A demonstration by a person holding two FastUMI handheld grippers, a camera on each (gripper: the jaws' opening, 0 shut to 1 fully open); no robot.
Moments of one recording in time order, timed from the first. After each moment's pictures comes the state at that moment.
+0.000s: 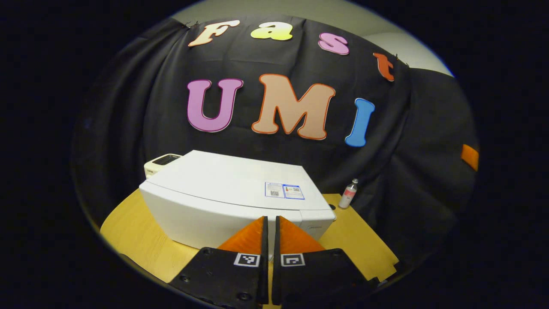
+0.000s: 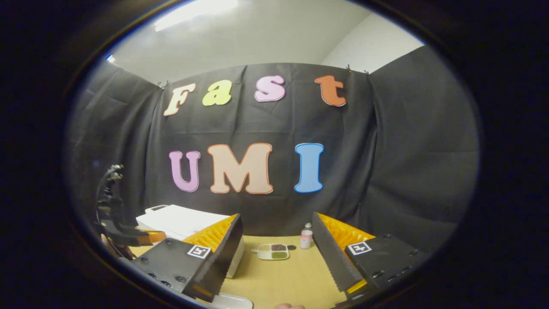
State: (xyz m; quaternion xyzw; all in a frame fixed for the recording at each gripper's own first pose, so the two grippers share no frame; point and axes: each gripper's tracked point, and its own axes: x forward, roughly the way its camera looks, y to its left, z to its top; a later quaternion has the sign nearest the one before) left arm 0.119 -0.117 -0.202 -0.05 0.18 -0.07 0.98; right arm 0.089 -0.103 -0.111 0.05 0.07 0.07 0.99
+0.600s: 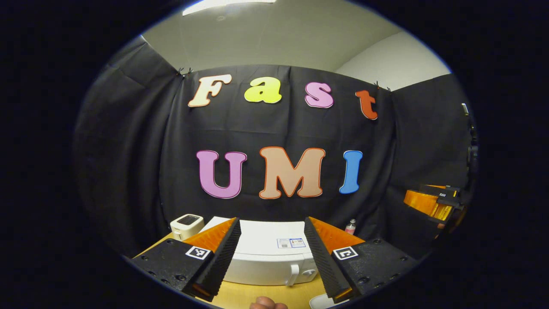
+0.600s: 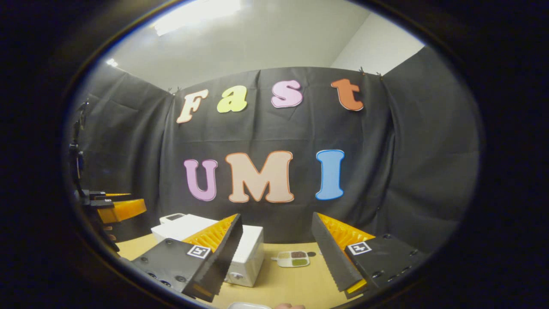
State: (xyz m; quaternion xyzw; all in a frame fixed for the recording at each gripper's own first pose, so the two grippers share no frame) left arm 0.075 -0.073 -0.039 0.01 0.03 -0.04 1.00; right arm 0.100 -0.042 -0.077 0.07 0.05 0.11 0.99
